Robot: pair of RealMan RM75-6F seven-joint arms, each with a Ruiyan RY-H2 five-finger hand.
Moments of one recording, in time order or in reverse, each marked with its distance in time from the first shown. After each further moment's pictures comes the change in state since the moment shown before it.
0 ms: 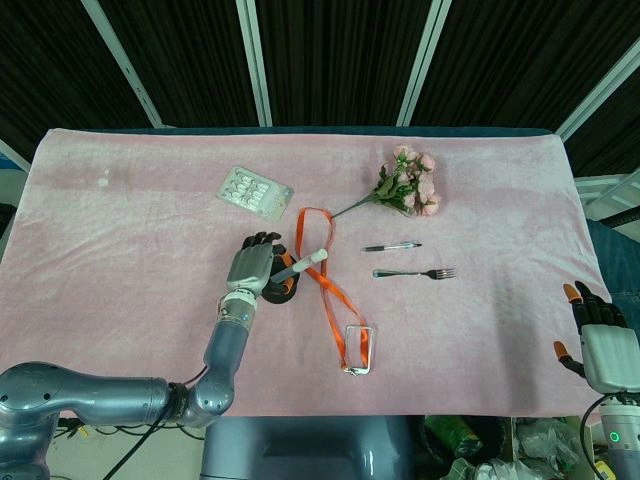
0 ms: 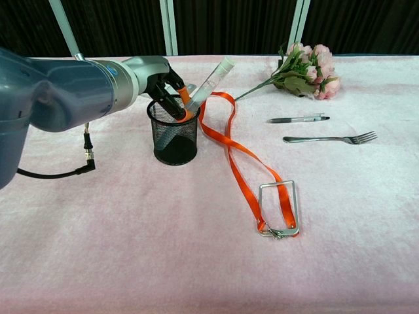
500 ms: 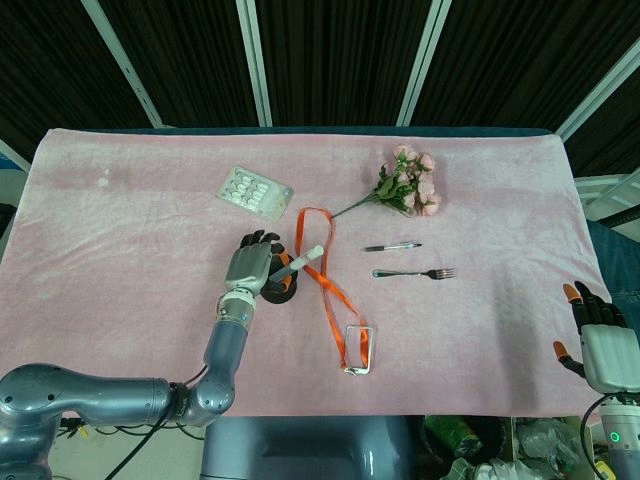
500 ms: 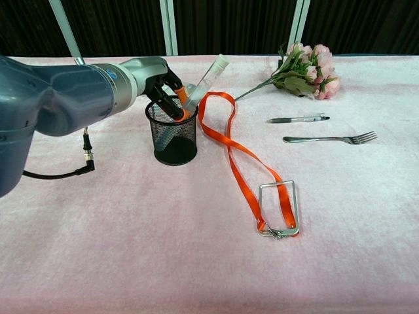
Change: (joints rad) left arm 0.006 -0.015 0.016 0.029 0.020 0.006 0.007; right arm 0.000 0.002 0.000 -0.001 -0.004 0.000 0.009
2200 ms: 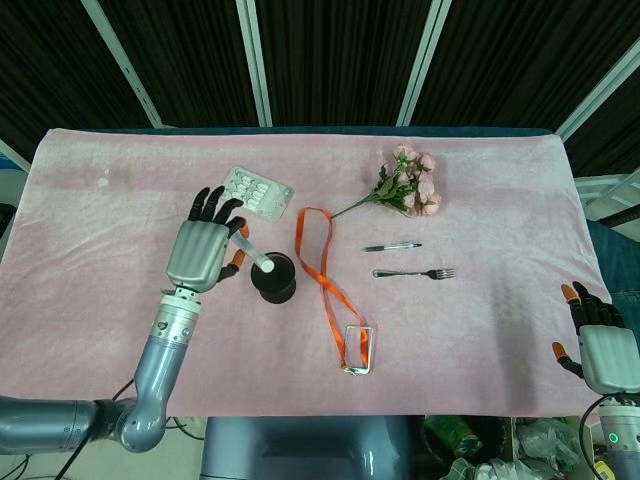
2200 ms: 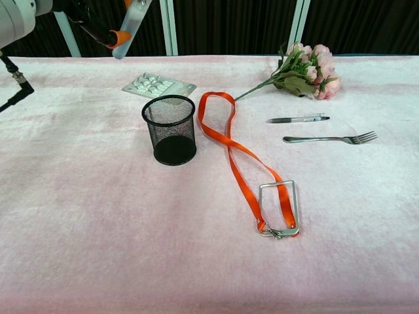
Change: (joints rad) left arm 0.183 0.287 0.167 -0.284 0.607 0.220 0.042; right arm 0.000 0.004 -0.002 -0.016 -0.002 -0.004 -0.023
